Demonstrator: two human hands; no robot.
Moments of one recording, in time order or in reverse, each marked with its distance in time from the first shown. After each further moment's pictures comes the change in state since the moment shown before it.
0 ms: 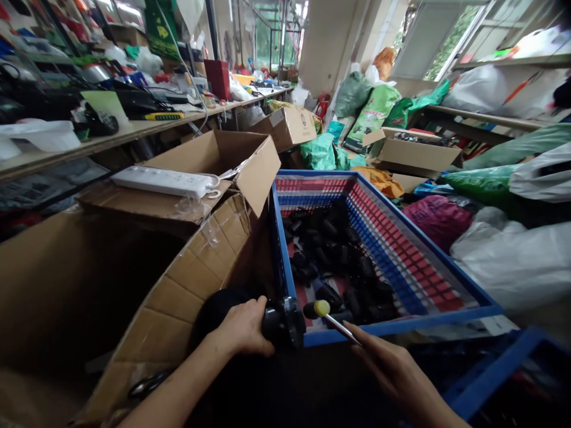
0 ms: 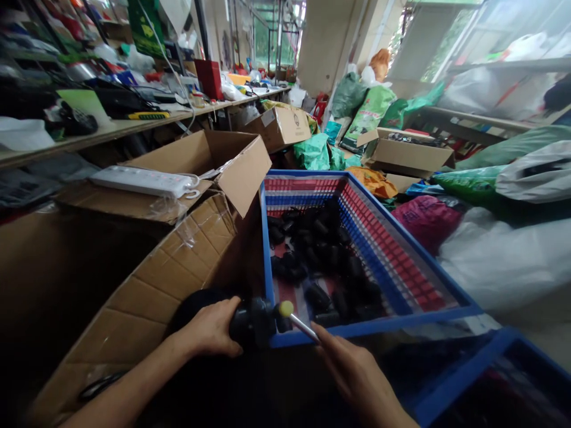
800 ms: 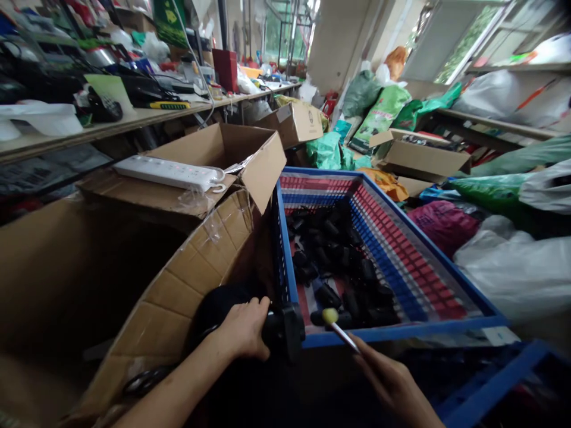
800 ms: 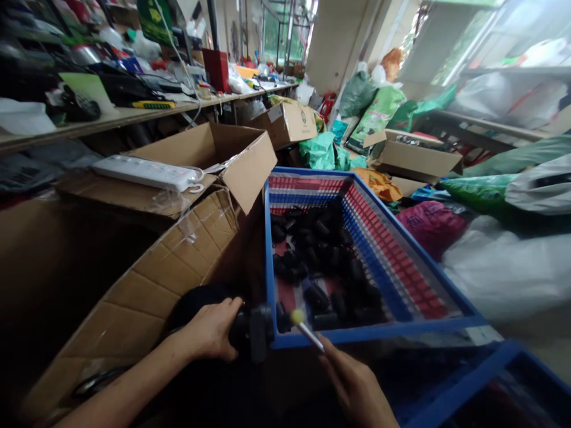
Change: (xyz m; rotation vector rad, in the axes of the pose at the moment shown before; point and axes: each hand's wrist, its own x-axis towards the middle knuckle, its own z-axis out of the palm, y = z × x) left_hand -0.001 0.002 0.002 0.101 -0.035 0.023; right_hand -0.010 0.015 0.023 0.036 0.147 0.003
